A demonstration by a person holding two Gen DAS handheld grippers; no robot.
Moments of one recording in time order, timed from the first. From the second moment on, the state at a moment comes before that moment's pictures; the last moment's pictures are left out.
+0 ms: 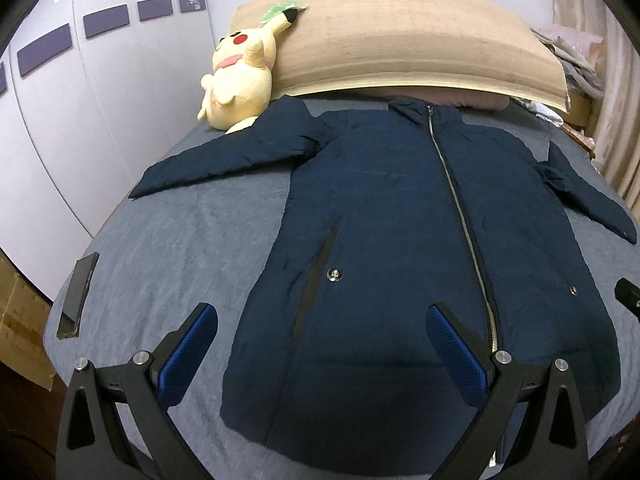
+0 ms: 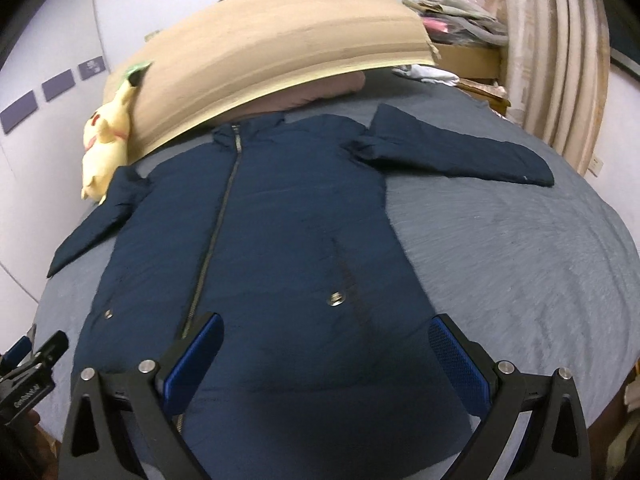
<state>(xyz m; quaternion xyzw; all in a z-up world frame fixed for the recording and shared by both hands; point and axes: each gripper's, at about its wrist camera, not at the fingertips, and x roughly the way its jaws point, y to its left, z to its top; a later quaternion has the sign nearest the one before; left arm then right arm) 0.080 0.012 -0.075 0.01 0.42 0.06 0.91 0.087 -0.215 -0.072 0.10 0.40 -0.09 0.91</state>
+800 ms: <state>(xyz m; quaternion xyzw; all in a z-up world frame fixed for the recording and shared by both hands) 0.156 0.018 -0.164 0.03 0.48 0.07 0.87 0.174 -0.525 -0.132 0.50 0.30 -0.13 0.80</state>
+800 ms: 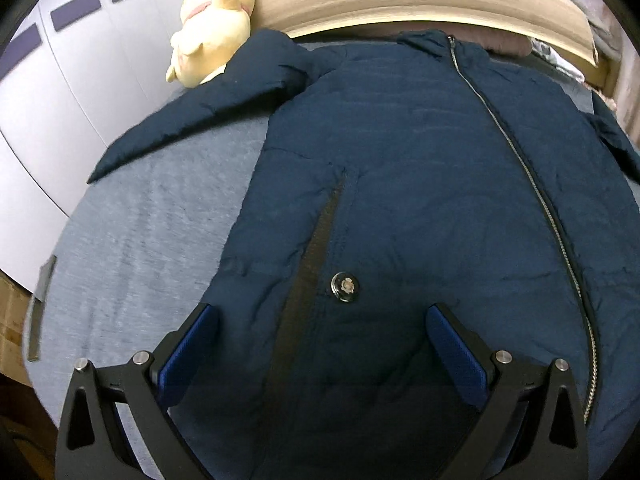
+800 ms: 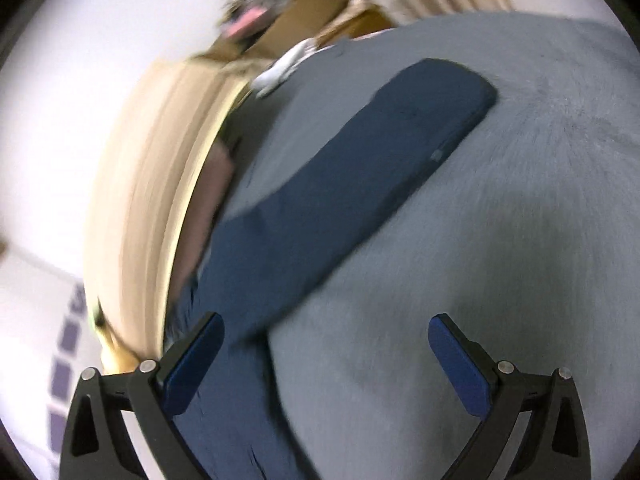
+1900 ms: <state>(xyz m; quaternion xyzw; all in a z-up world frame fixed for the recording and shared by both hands) 0.156 0.025 -0.178 -0.02 0.45 0.05 0.89 0.300 -0.558 -0.048 0.36 0.31 -0.20 0.86</state>
